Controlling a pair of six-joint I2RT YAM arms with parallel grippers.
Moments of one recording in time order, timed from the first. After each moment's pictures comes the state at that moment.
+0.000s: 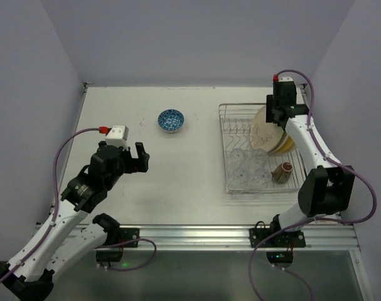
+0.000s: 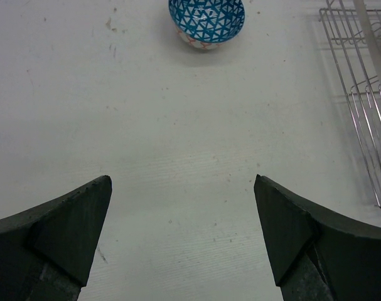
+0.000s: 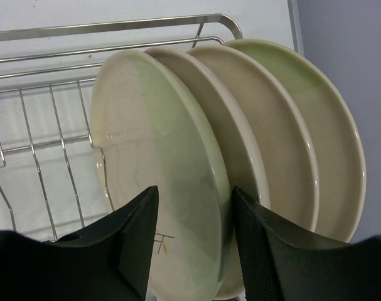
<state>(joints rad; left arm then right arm) -0.55 0.67 0.79 -0.59 -0.28 -0.36 0.09 1.56 1.39 -0.60 0.38 0.02</state>
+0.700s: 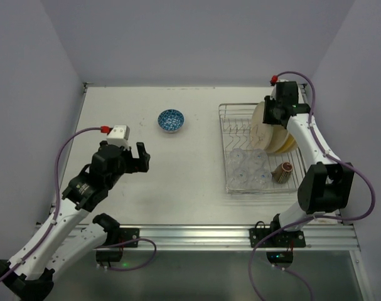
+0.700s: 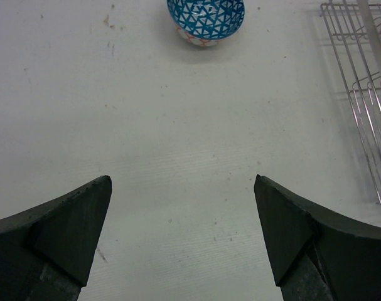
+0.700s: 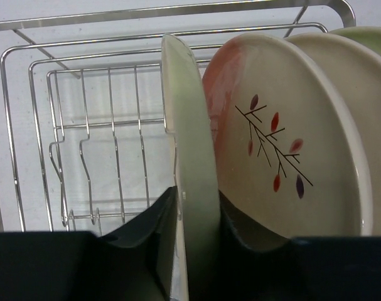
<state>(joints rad) -0.55 0.68 0.79 -0.59 -0.27 -0.36 0.06 1.59 1.39 -0.61 0.07 0.09</state>
